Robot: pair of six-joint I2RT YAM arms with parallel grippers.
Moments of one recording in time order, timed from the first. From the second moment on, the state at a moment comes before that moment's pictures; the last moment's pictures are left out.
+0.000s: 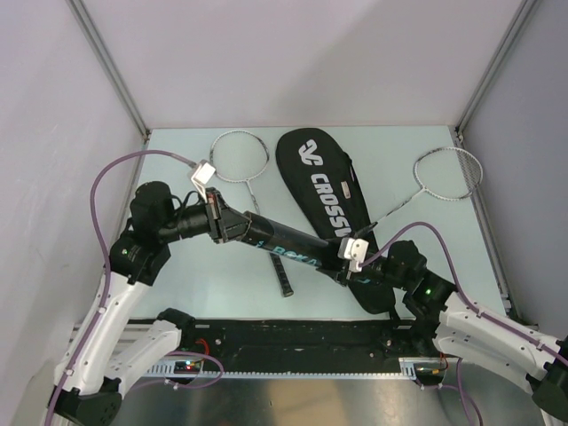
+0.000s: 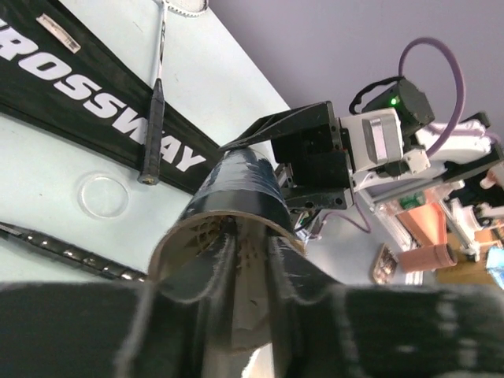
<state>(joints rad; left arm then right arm) -0.36 0.80 0.98 -0.44 0.78 -0.52 0.86 0.68 0.39 0.18 -0.33 -0.37</state>
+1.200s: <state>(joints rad) -0.42 0.74 0.98 -0.49 0.38 -0.27 0.82 0.53 0.43 0.09 0.10 -0.05</state>
